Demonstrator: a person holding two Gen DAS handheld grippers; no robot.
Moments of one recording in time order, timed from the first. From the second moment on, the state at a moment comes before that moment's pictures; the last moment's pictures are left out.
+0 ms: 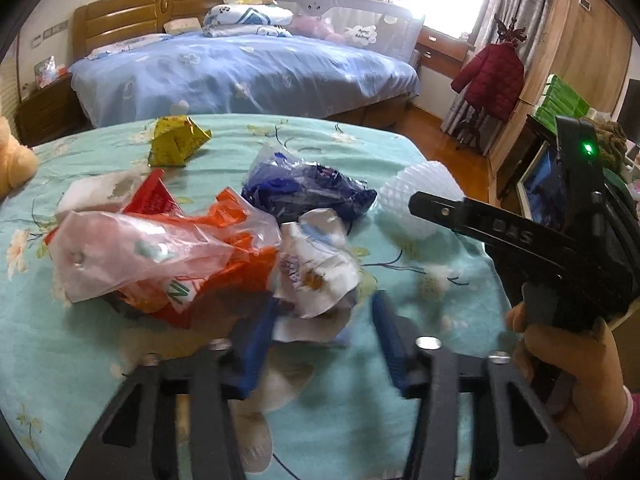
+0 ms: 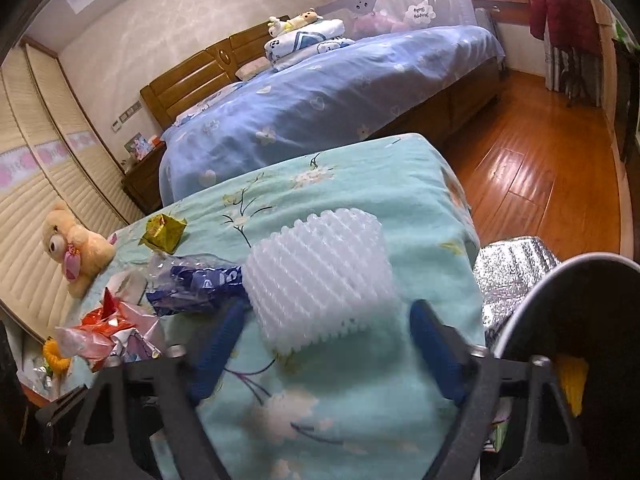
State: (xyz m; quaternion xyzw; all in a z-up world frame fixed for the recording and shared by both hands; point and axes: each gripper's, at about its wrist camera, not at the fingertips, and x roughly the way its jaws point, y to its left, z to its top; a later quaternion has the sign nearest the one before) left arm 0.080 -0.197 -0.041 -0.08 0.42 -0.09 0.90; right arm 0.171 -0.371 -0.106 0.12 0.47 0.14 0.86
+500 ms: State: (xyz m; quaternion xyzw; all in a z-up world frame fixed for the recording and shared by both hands) left arm 0.067 -0.199 -0.038 -0.05 0.41 -0.14 0.90; right arm 0.124 -0.389 -0.080 0.14 0.45 0.13 0.87
